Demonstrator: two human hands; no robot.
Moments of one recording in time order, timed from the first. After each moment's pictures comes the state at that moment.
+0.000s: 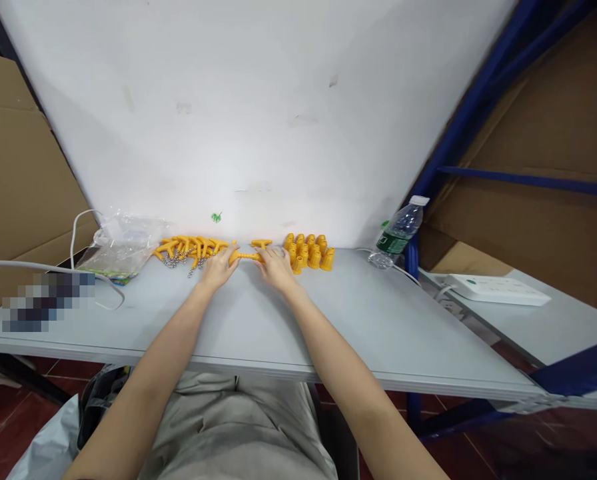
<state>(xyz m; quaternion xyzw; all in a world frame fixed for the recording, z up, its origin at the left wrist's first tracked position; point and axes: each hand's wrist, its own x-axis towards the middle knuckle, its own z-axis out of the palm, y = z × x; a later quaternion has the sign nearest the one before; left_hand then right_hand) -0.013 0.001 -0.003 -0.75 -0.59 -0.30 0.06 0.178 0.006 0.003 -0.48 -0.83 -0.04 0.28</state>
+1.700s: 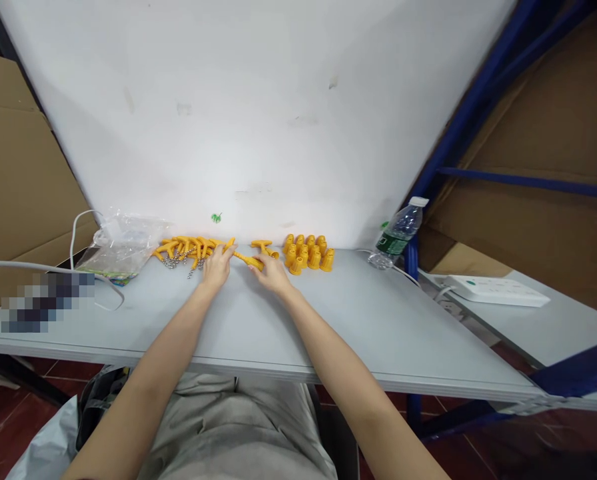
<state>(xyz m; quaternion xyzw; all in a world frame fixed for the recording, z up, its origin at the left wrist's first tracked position) -0.011 0.001 -0.003 -0.72 -0.64 -0.27 0.08 0.168 0.006 0.000 -0.49 -0.81 0.07 0.31</state>
